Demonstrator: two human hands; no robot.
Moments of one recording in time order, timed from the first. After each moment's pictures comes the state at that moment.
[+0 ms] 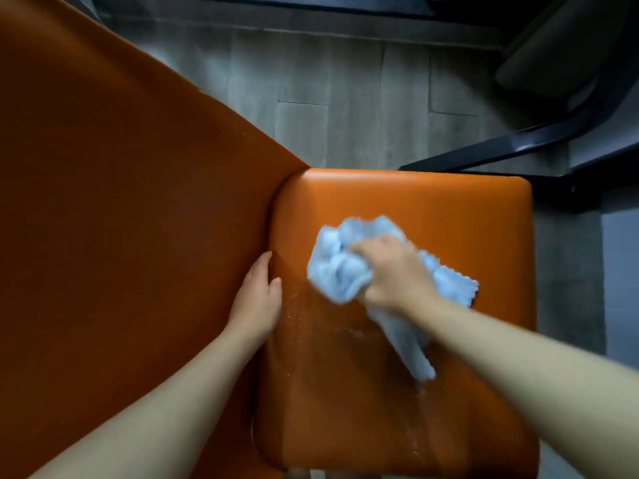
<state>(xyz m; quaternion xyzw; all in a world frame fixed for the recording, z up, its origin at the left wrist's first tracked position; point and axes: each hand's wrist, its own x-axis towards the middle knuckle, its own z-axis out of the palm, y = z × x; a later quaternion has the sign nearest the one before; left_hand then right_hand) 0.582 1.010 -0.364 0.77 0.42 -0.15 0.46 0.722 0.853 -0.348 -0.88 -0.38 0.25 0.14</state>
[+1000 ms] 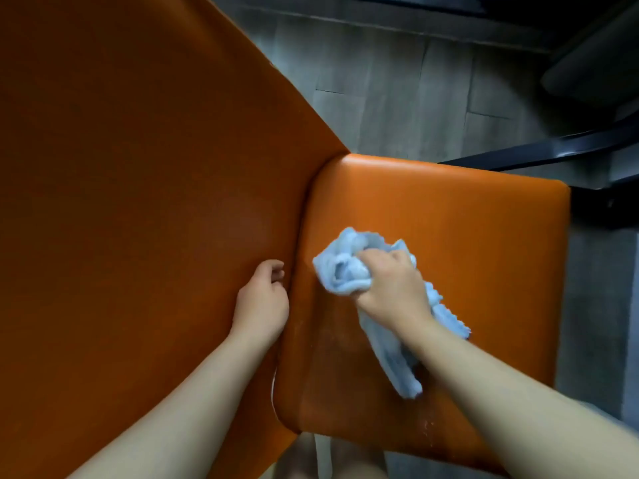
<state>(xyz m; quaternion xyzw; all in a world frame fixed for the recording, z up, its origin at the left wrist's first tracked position) 0.535 1.005 -0.332 0.68 0.56 -0.11 0.47 0.657 0.870 -0.343 -0.90 -0.29 0.27 0.16</state>
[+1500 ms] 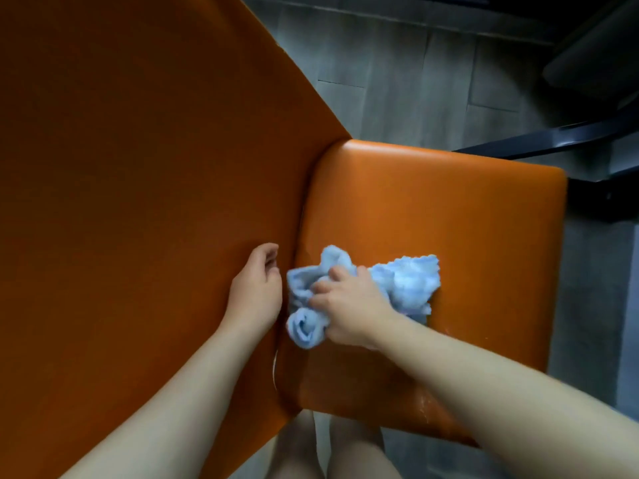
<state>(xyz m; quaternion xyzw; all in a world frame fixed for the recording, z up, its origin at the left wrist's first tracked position) 0.520 1.003 -0.316 0.71 0.52 -0.06 0.48 0.615 0.875 -0.339 -0.73 -0.62 0.30 0.00</state>
